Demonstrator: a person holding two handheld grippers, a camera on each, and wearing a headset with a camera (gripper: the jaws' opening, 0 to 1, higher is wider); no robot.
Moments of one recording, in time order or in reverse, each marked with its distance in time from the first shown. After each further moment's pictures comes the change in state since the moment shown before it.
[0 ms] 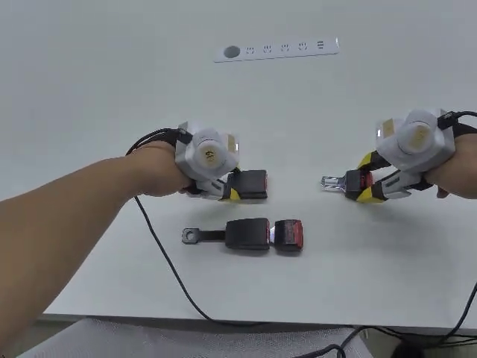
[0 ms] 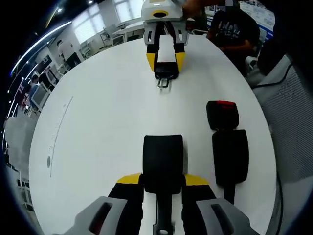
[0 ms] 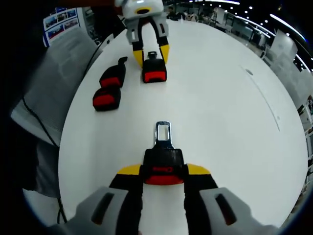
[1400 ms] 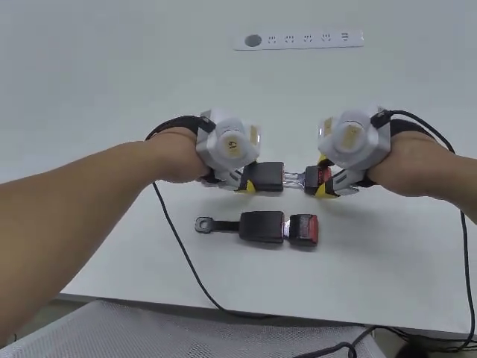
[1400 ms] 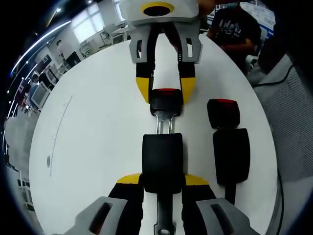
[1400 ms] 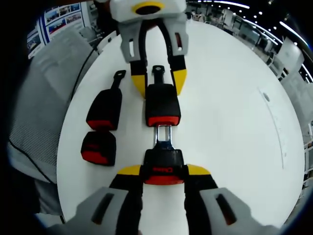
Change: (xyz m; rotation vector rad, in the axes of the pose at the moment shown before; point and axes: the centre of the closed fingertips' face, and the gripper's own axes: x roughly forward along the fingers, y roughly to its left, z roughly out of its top) left arm 0.001 0.002 -0.001 0.002 0.016 0.003; right arm 0.047 0.008 0.087 -0.072 0.025 -0.002
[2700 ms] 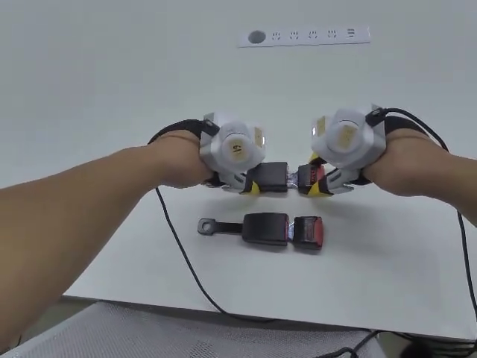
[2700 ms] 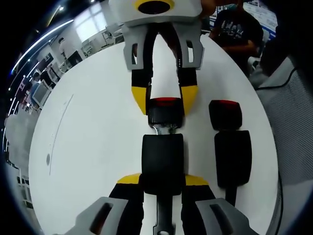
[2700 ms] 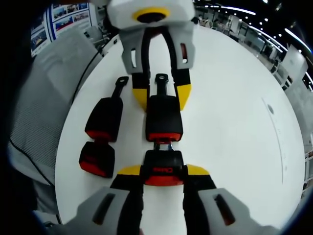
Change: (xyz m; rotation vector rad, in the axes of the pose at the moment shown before) left arm 0.009 0.004 -0.003 -0.020 -0.004 0.009; right arm 0.008 0.003 0.023 -0.050 -0.053 0.027
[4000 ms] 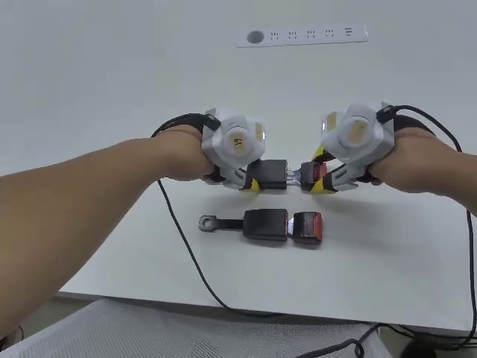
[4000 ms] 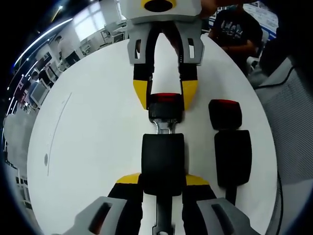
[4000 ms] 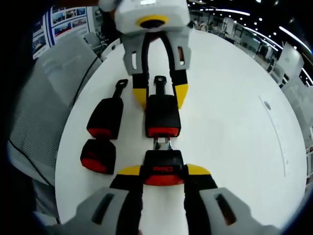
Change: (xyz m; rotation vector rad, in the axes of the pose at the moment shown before) left arm -0.004 -0.005 0.005 0.000 0.004 -0.020; right arm -0.006 -0.002 -0.011 0.032 -0.047 -0.010
